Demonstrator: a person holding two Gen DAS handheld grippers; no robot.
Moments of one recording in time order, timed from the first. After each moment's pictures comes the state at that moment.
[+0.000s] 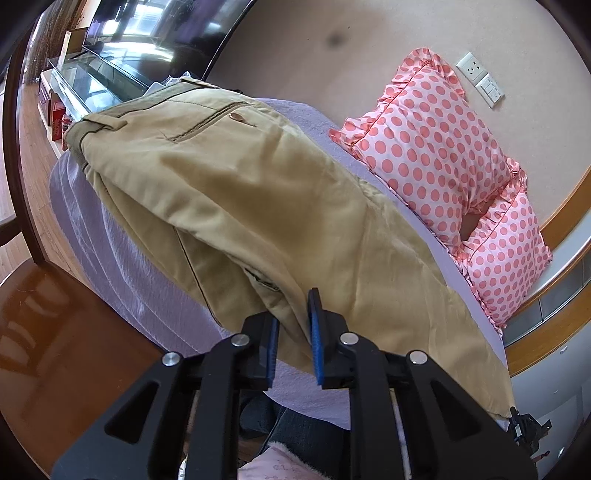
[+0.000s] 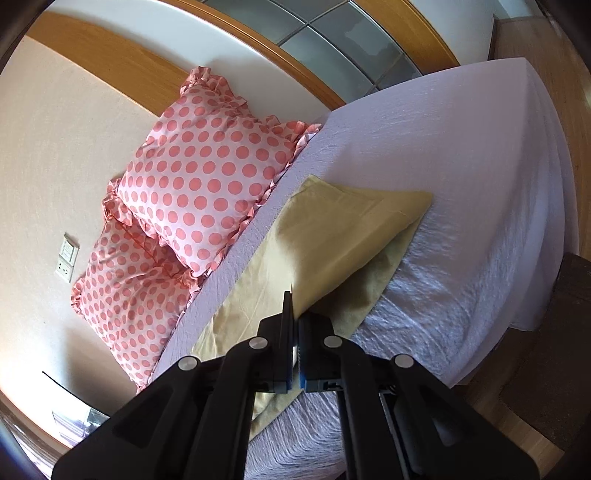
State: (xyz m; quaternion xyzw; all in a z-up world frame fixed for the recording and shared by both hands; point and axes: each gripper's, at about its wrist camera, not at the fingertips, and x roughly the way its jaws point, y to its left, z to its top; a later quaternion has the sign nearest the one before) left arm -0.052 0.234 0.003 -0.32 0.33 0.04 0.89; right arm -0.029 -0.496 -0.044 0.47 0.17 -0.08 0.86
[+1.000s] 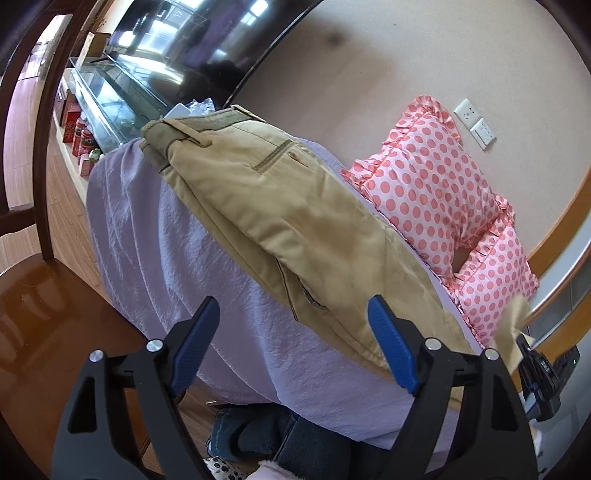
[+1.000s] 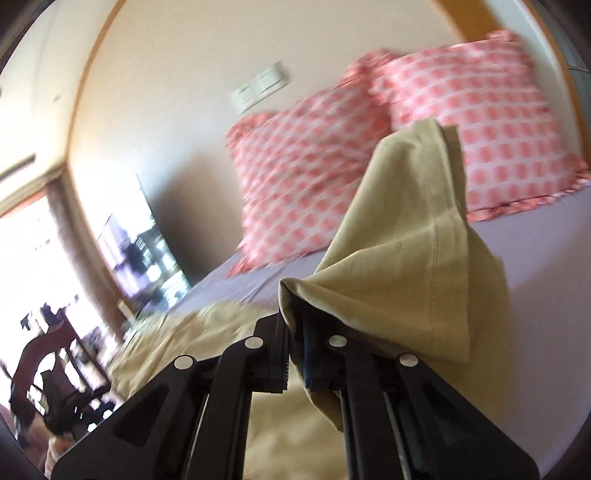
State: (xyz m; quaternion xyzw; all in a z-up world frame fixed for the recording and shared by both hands) left arm -0.110 0.265 -0.017 -0.35 0.25 0.04 0.90; right arm 0.046 -0.226 0.061 0.15 0.19 0.30 0.92
